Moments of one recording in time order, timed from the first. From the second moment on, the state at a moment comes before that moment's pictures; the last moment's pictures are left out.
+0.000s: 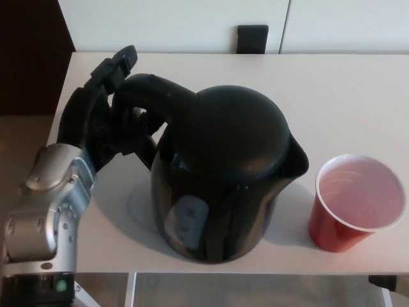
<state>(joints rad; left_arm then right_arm) -0.35 0.13 0.16 0.00 -0.22 0.48 -0.24 -0.27 -0.37 -0.14 1.03 0.08 0.06 0.18</state>
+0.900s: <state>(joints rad) -0.34 0.49 0.11 0.02 -0.25 0.46 -0.46 -0.29 -0.36 -0.13 1.05 0.07 0.08 0.19</state>
